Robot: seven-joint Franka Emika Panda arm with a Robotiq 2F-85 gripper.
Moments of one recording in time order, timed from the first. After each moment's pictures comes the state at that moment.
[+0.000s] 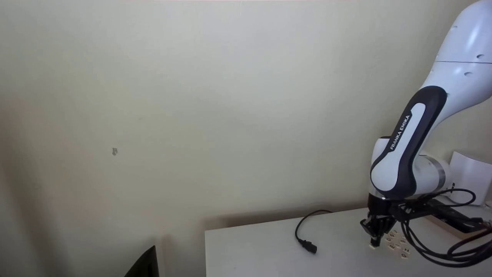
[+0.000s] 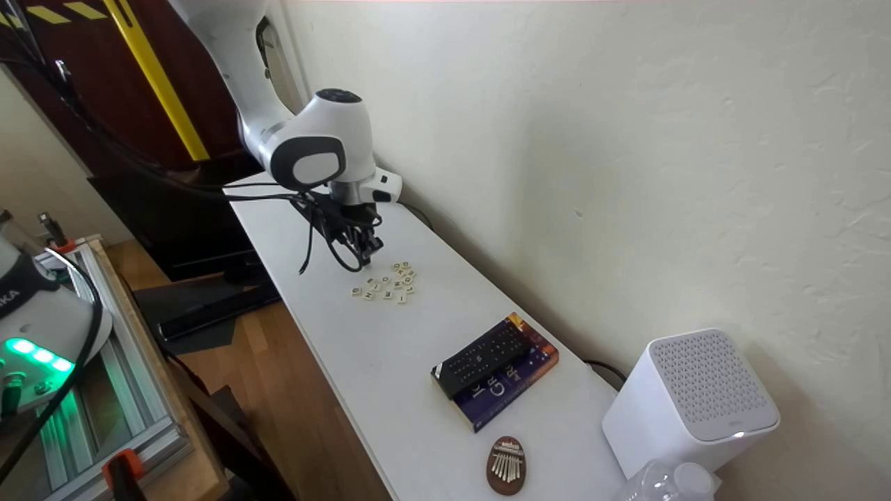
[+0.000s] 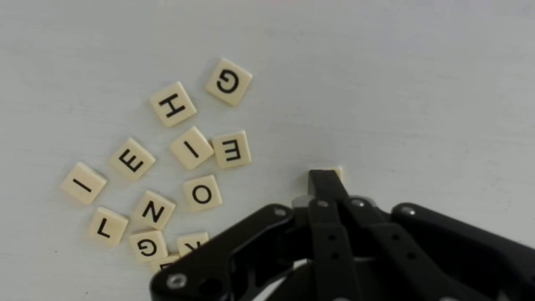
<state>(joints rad) -0.16 0.70 0.02 -2.32 -0.03 2.98 -0.05</state>
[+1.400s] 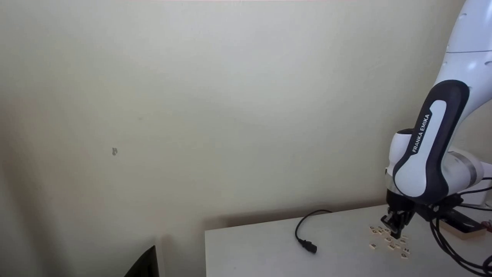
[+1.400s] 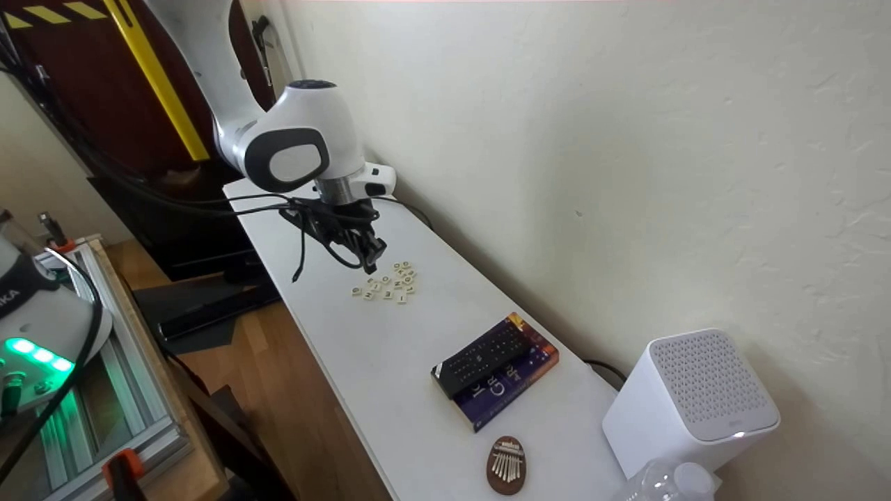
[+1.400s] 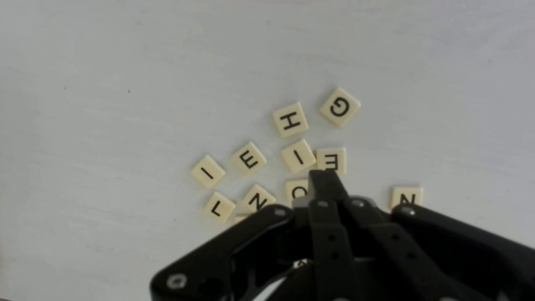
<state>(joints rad) 0.03 0.61 -0.22 -2.46 -0.09 3.09 -0.09</state>
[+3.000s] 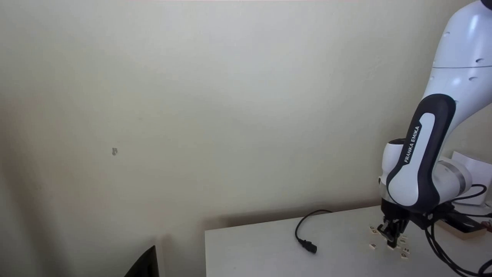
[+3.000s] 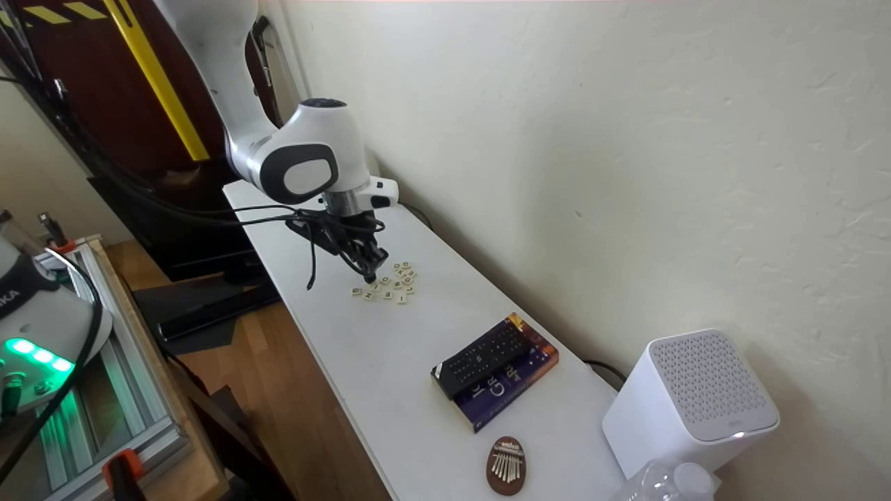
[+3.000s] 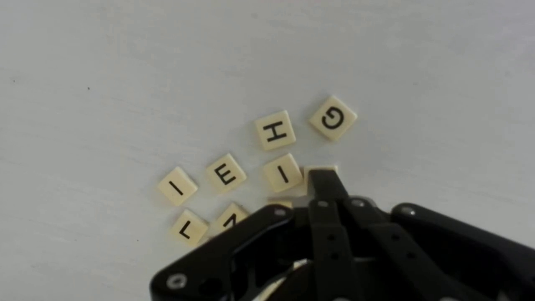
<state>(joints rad) 0.01 0.70 -0.19 -2.39 -0.10 3.07 -0.11</state>
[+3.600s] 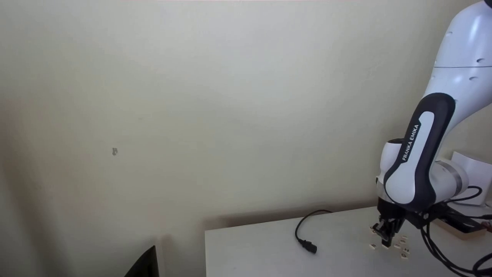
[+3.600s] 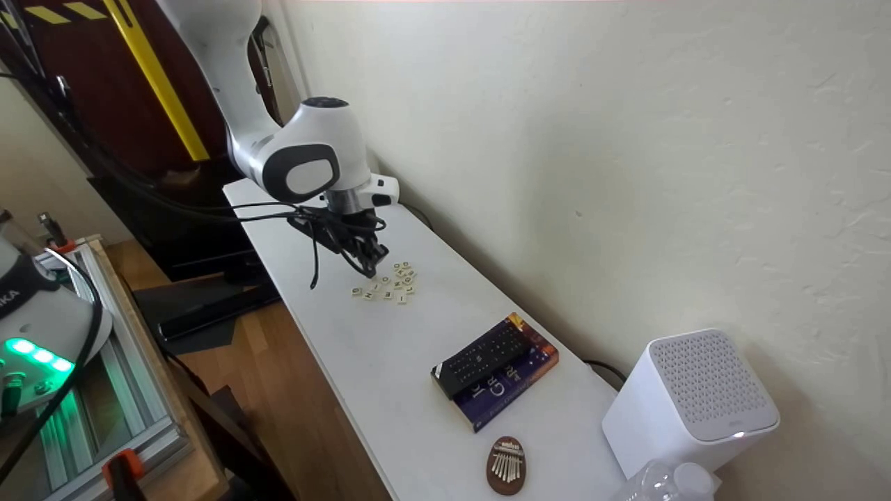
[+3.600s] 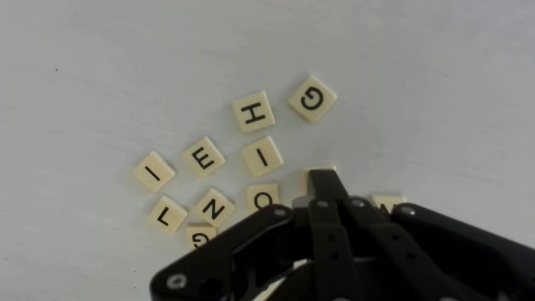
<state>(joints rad) -0.05 0.71 -0.12 -2.37 -0.10 3.08 -0.12</state>
